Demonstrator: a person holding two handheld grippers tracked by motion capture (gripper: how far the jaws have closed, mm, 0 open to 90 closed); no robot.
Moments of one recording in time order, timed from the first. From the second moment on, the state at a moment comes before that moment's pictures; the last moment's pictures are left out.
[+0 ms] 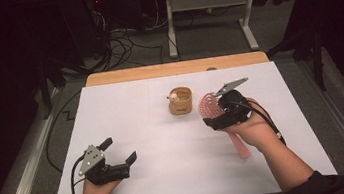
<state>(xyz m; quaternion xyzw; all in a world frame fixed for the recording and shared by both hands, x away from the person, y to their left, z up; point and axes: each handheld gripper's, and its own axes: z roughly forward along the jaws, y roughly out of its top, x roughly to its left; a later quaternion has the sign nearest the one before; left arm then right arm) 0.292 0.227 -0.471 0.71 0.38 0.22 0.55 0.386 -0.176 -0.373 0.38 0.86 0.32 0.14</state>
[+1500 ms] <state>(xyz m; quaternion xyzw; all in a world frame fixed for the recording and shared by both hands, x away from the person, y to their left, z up) 0.292 0.228 -0.470 0.71 0.37 0.22 0.56 0.369 -0.185 -0.379 0.37 0.77 0.47 0.22</state>
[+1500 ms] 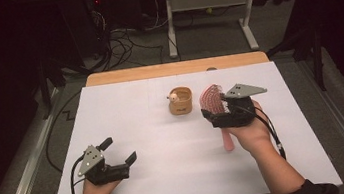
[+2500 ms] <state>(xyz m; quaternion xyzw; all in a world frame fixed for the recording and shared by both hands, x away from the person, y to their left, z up) 0.290 0.229 -0.470 0.71 0.37 0.22 0.56 0.376 -0.187 -0.373 0.38 0.72 0.52 0.25</state>
